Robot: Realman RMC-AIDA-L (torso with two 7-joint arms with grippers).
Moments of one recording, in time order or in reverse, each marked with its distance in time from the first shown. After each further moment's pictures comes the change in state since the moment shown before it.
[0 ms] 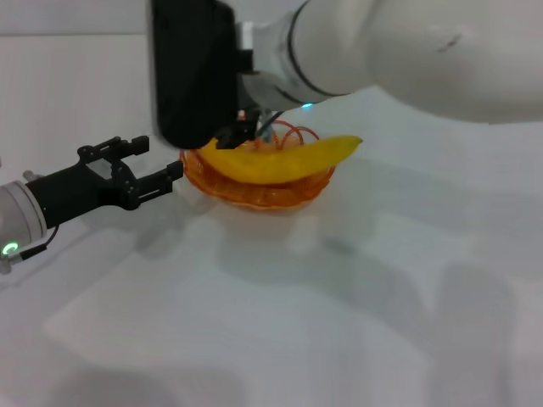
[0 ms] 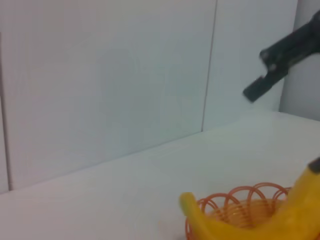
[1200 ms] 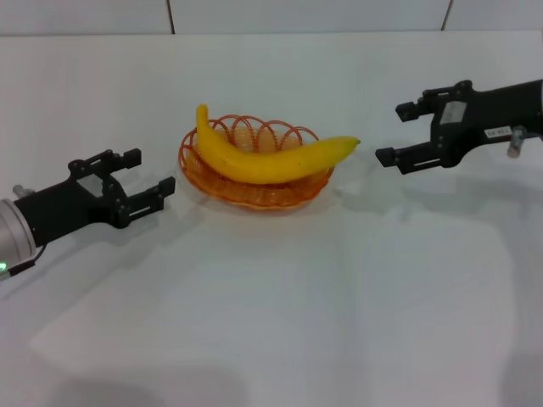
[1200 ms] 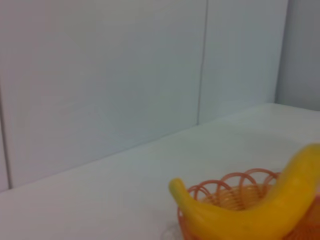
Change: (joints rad) left arm 0.045 0.004 0.010 0.006 -0.003 0.038 0.071; right arm -0.399 -0.016 1.036 0.267 0.608 -0.356 -0.816
